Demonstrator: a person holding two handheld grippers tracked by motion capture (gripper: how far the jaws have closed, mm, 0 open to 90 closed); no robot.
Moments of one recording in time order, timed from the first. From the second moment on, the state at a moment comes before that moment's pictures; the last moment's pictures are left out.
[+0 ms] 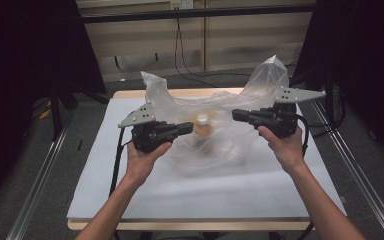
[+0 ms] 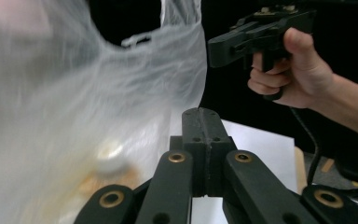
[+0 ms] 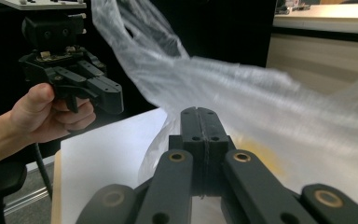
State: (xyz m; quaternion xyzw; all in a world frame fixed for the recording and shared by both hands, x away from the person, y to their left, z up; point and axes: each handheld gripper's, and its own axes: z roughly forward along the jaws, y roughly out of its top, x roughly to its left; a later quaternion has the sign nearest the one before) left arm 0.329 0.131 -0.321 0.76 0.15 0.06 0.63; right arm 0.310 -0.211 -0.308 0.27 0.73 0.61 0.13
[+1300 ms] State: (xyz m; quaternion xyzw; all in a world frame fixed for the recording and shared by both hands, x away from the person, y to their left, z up) left arm 0.372 0.107 -0.300 0.75 0.17 0.08 0.63; right arm 0.370 -0.170 -0.331 0.31 0.77 0.55 0.11
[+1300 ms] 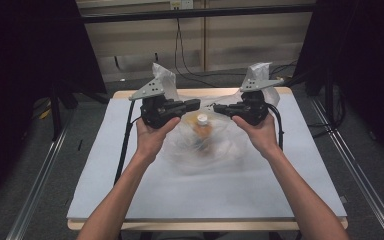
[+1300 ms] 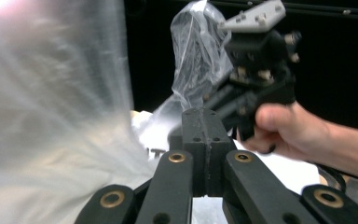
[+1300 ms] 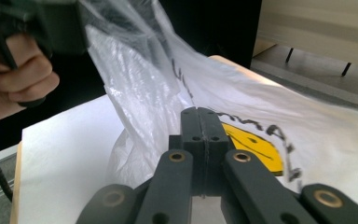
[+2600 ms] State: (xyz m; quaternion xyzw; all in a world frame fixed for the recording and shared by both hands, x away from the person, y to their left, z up) left arm 0.412 0.115 -0.399 0.80 0.26 0.03 0.55; right arm 0.385 -0.163 -0.398 0.36 0.75 0.55 0.09
